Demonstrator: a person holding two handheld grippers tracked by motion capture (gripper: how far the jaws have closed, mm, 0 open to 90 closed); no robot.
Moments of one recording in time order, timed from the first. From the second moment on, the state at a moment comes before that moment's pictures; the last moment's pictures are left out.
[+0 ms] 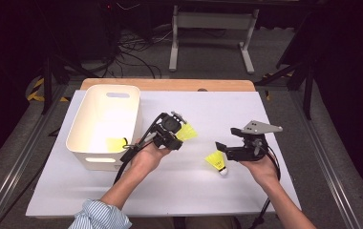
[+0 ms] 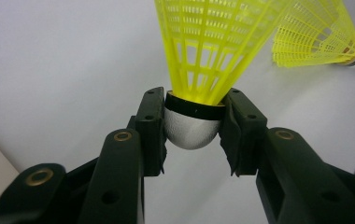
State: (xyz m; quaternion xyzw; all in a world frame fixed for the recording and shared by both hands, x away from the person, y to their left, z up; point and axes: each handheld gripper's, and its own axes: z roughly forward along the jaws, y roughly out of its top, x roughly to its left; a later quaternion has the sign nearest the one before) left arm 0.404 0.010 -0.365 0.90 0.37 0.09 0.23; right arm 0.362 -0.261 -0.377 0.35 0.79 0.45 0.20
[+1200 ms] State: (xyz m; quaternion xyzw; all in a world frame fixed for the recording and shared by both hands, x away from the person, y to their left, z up) left arm 0.409 0.024 -0.338 0.89 0.38 0.08 0.25; right arm 0.293 -0.307 -0.429 0.37 0.75 0.48 0.24
